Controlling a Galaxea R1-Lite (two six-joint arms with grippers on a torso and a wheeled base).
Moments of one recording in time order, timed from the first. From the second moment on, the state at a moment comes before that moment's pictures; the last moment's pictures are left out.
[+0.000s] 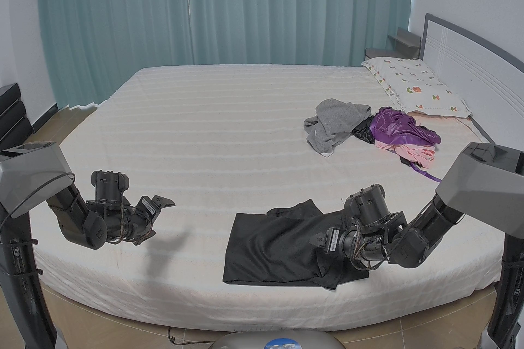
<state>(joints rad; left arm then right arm) -0.04 2.22 -0.77 -0.76 -0.25 -0.93 0.54 2.22 -0.84 -0.54 -0.11 0.65</state>
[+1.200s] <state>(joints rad) -0.05 2.23 -0.76 -0.76 -0.25 -0.89 0.55 2.26 -0.97 -0.29 -0.23 0.57</state>
